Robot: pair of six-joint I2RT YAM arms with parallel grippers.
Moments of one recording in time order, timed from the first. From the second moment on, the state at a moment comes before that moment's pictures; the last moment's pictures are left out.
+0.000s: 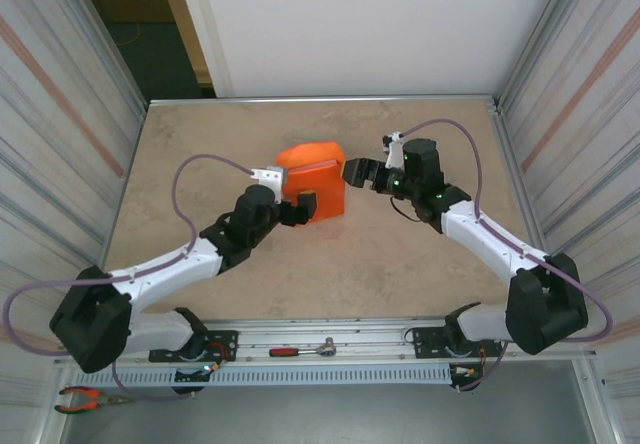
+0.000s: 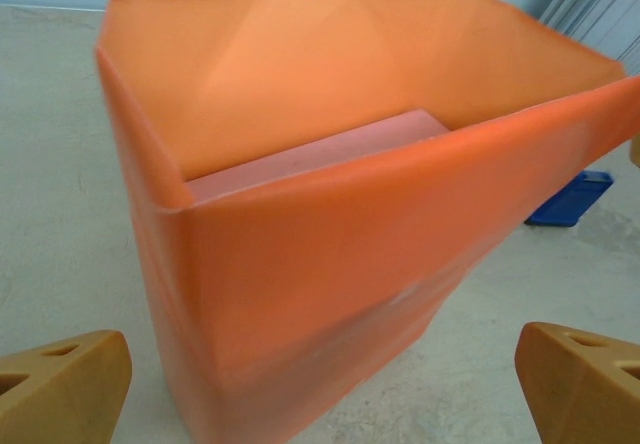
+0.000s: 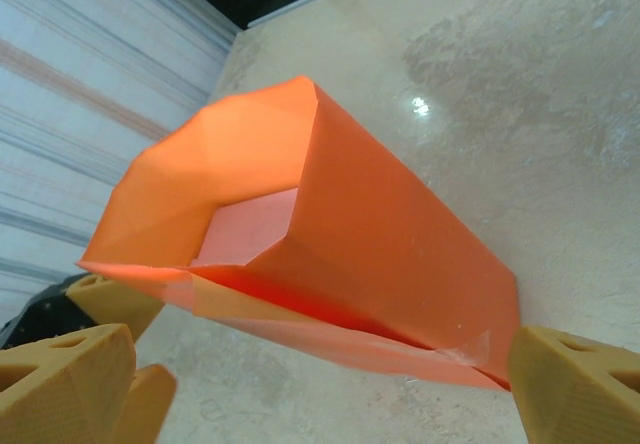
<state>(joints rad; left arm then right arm) -0.74 1.25 0.67 0.16 -0.25 -0.37 0.44 1.32 0.88 -0.02 -0.39 0.62</state>
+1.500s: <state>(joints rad) -0.57 1.52 0.84 0.24 -0.20 -0.26 0.66 1.70 1.06 0.12 0.06 0.52</state>
